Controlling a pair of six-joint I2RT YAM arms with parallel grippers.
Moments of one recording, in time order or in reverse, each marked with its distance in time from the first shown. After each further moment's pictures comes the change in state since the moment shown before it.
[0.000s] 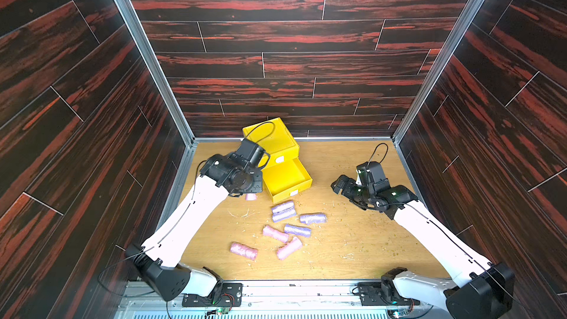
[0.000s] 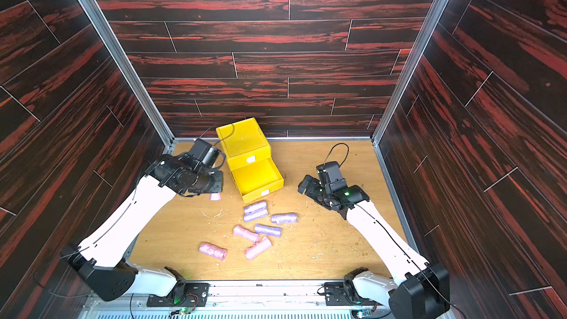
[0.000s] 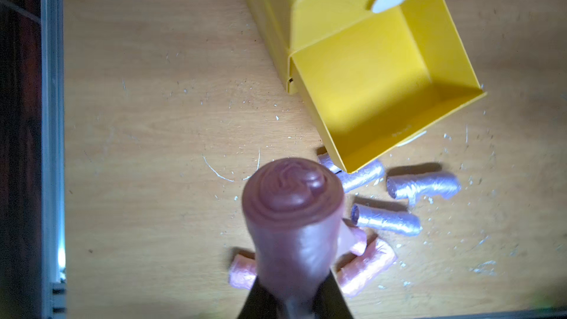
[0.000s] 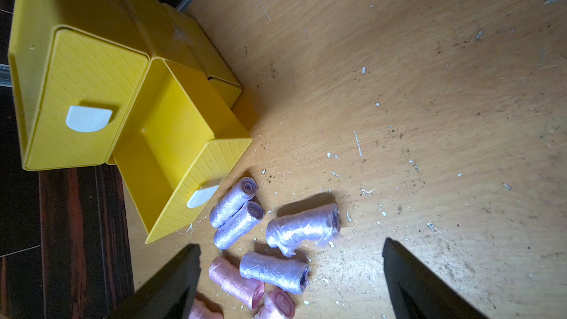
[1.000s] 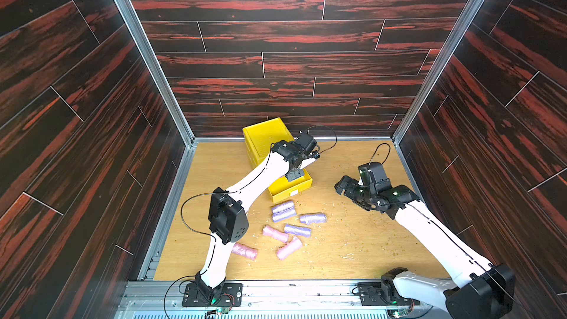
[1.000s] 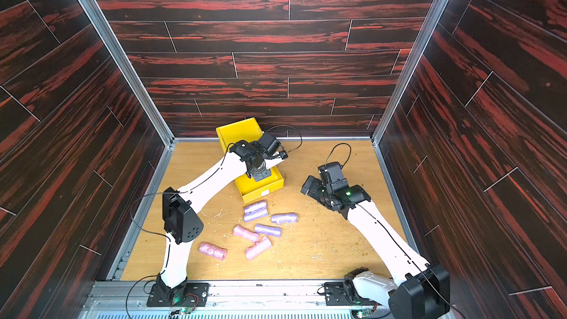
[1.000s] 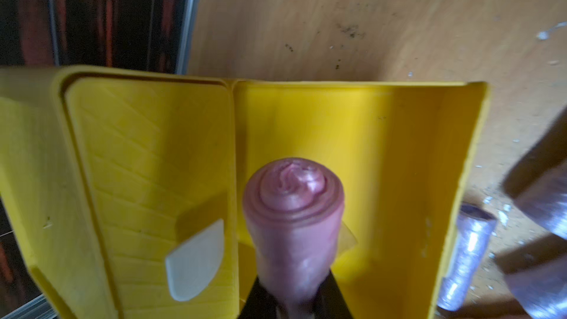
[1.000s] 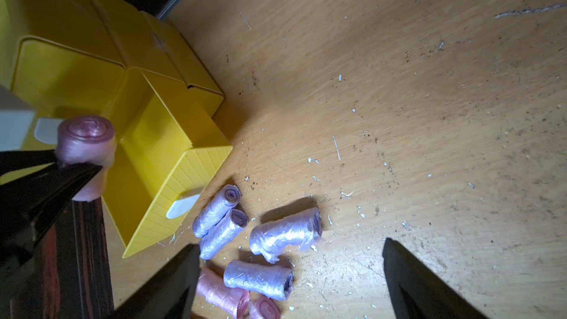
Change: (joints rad) left arm -0.132 0.637 0.403 0.201 -0.208 0.911; right arm -0.019 -0.005 0.000 -0.034 0.043 -0.017
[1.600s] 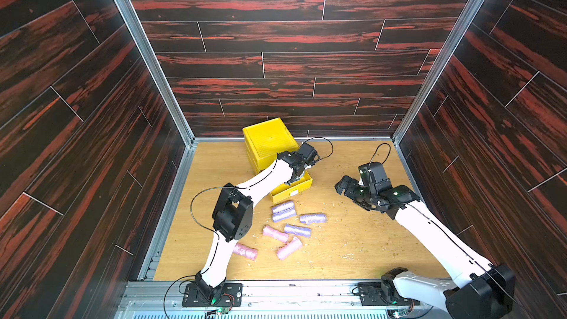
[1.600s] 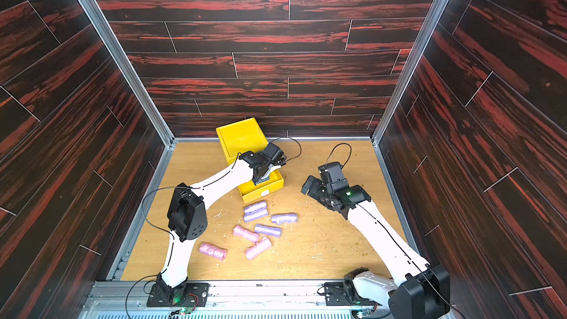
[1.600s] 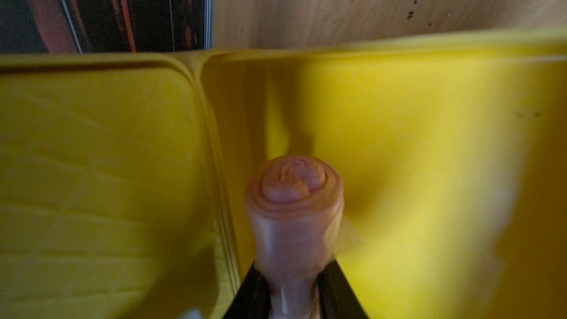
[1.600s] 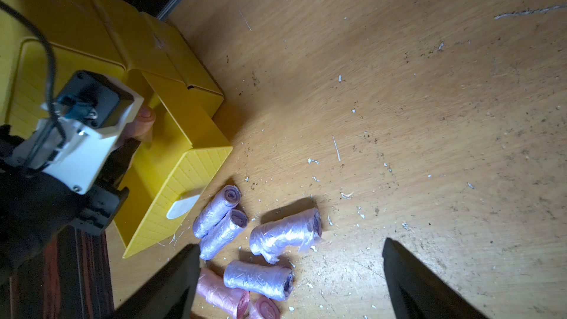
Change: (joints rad) left arm 0.005 0.062 -0.154 0.198 -0.217 0.080; right arm -0.002 0.000 0.000 0.001 -0.002 -0.002
